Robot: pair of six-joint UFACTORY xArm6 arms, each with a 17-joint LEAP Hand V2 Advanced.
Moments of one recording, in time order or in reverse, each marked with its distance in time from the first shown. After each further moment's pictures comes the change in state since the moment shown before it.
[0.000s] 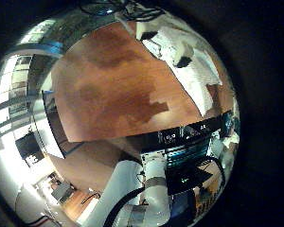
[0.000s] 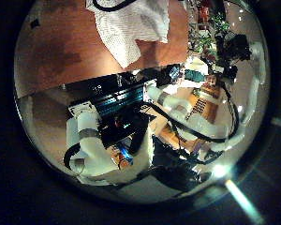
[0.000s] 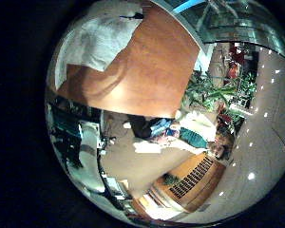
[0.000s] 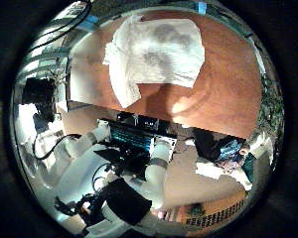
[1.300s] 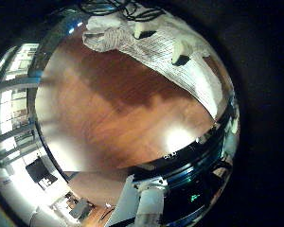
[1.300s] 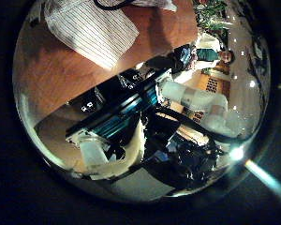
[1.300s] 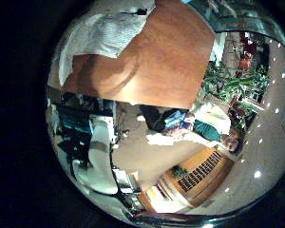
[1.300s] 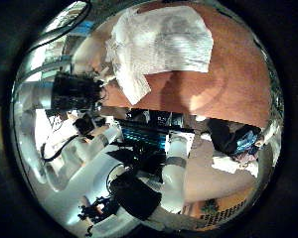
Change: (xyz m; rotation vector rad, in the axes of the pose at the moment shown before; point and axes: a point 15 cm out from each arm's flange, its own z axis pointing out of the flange) left arm 0.095 -0.075 0.167 0.045 -0.141 0.268; right arm -0.034 0.015 0.033 -0.065 -0.166 0.090
